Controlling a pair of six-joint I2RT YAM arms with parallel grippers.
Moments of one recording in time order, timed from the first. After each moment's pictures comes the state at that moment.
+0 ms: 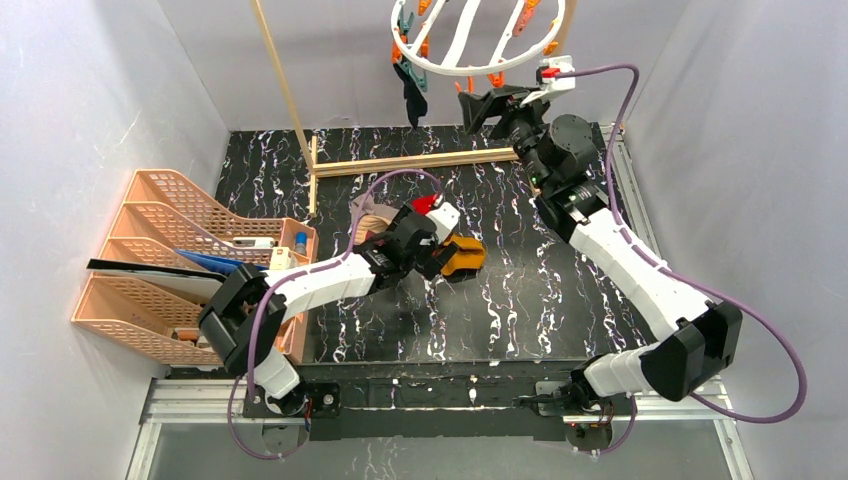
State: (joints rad) left arm -0.86 1.58 0.97 -0.08 -0.36 0.13; right arm 0.57 1.38 1.37 0.29 0.10 0.21
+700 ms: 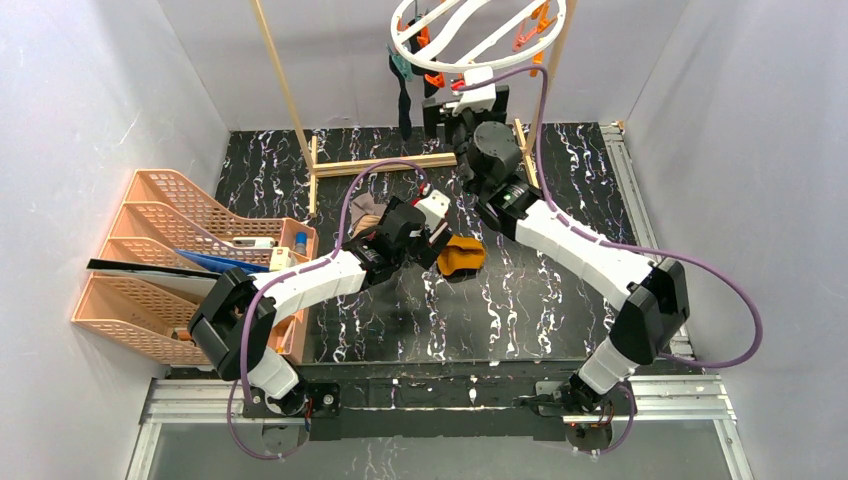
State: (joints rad) left arm -0.81 1.52 0.96 -0.03 -0.34 0.11; right arm 0.81 1.57 1.45 0.38 0.58 -0.19
